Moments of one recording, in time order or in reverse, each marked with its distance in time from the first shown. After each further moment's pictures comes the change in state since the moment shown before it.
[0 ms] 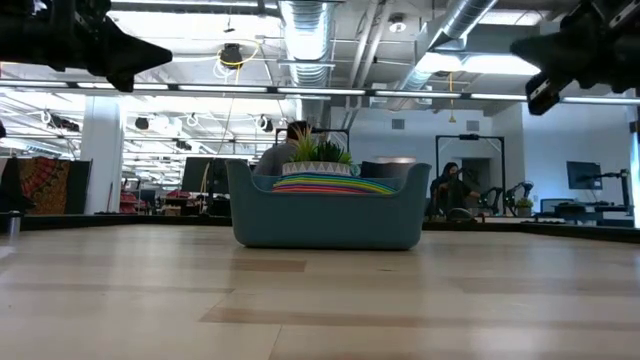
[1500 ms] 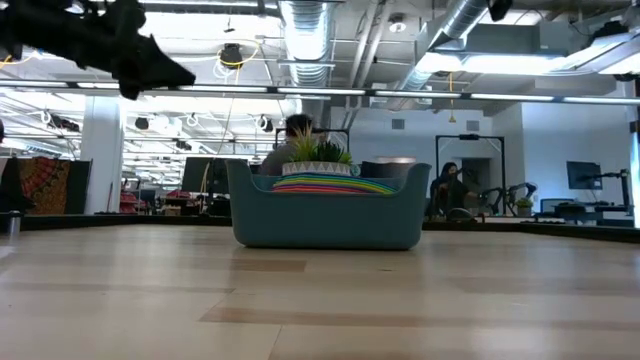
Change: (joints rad) left arm 0.005 0.337 0.145 -0.010 -0.296 -0.056; right arm -0.004 0.728 0.862 -0.460 0.231 -0.274
